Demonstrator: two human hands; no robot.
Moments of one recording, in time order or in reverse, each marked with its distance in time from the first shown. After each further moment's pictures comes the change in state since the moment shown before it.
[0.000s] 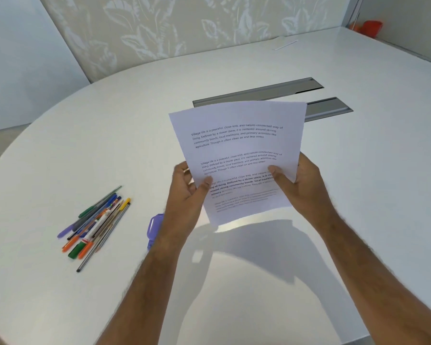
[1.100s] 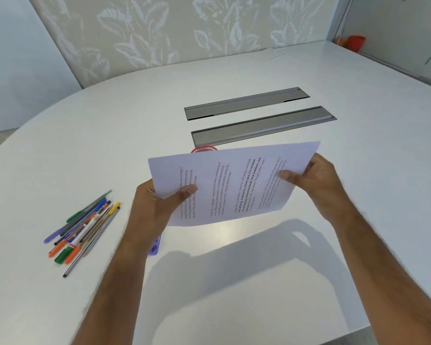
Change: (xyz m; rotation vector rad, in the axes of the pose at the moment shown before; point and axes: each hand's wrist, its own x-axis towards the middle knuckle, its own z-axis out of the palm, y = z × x) left_hand -0.015 0.032 -0.036 0.141 -0.007 0.085; right_hand 0.014 0.024 -0.061 0.338 -0.056 0.183
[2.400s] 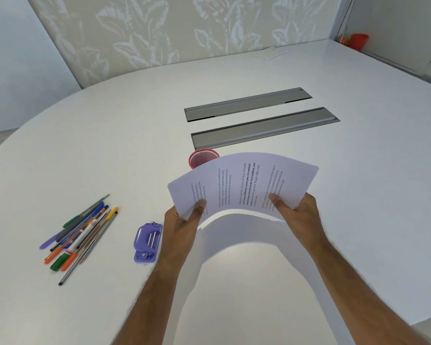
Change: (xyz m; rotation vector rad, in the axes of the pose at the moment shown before) left_hand -0.009 -0.068 0.057 -0.153 0.115 -0.151; right_hand -0.027 0.073 0.027 -0.209 0.219 0.080
